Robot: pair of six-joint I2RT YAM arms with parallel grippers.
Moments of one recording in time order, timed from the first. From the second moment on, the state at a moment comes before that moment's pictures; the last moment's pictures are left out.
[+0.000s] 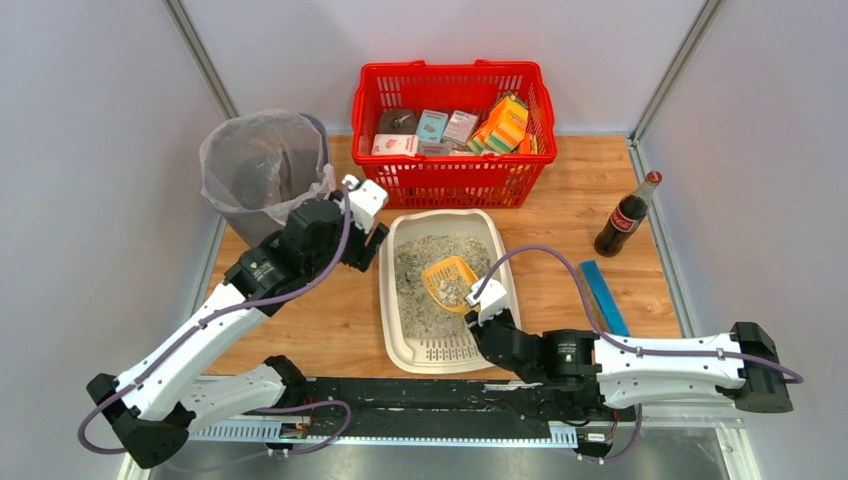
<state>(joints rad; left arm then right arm) -0.76 0.96 1.06 -0.61 -0.19 0.13 1.46 0.93 0.59 -0.42 0.77 0.46</state>
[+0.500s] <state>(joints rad) -0.47 1.18 1.55 -0.77 -0.31 0.14 1.46 1.09 0.61 -0.32 0.75 0.43</state>
